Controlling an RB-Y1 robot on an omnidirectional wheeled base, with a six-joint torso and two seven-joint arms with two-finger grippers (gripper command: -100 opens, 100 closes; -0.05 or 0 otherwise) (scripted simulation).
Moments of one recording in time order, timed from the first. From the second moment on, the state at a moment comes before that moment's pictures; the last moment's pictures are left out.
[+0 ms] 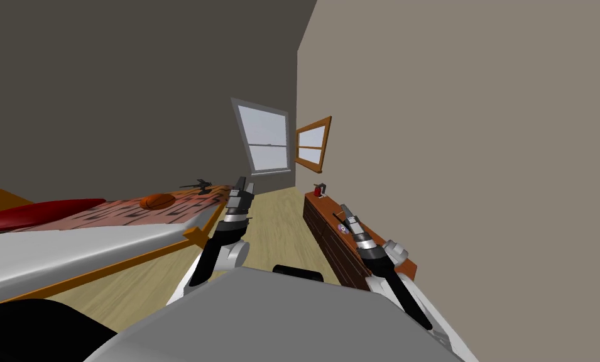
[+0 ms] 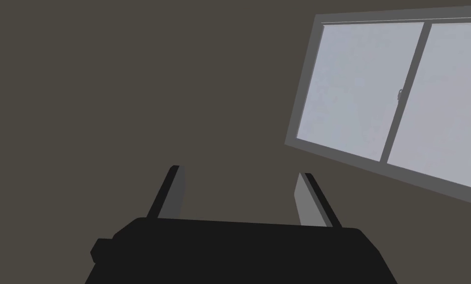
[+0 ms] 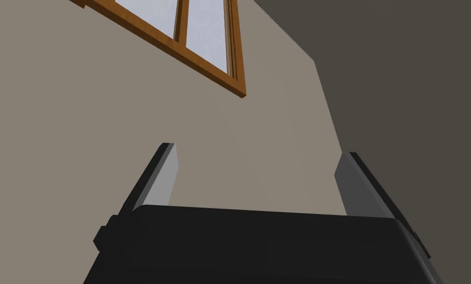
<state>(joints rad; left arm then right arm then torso) 0.49 0.03 0.01 -2.38 0.04 -0.37 -0.13 0.49 -0.44 0.11 -2.15 0.07 -0.37 0.22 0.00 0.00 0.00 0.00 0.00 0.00</state>
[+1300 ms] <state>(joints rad) 0.49 0.03 0.01 -2.38 0.04 -0.37 -0.13 0.46 -0.66 0.29 -1.78 0.21 -0.33 0.25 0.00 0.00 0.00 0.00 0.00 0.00</state>
